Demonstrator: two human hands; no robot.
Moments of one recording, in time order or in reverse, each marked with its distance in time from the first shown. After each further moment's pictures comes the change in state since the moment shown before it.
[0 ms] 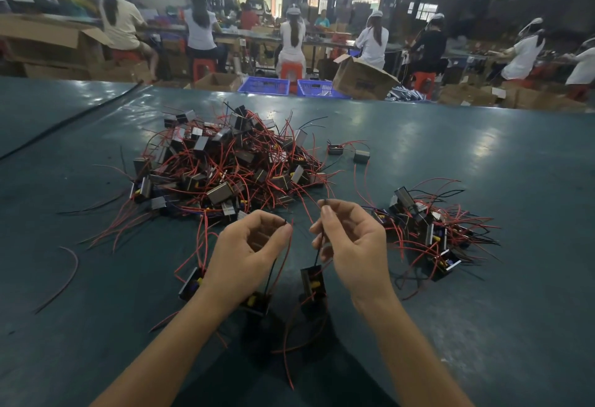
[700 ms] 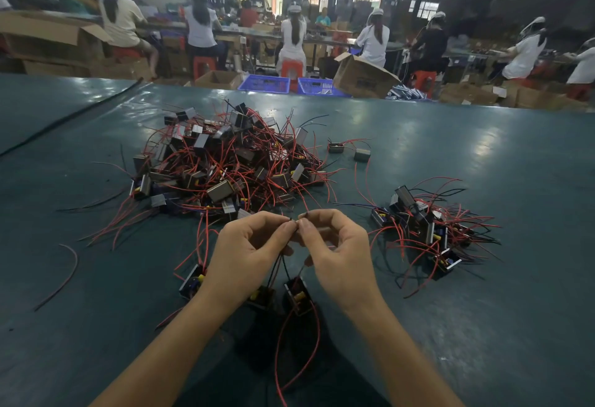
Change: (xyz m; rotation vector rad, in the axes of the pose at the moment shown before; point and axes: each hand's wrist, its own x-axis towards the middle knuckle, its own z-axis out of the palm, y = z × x) left_hand -0.003 0.012 0.001 -0.170 -0.033 0.050; right_hand -0.007 0.011 0.010 -0.217 -0.047 -0.037
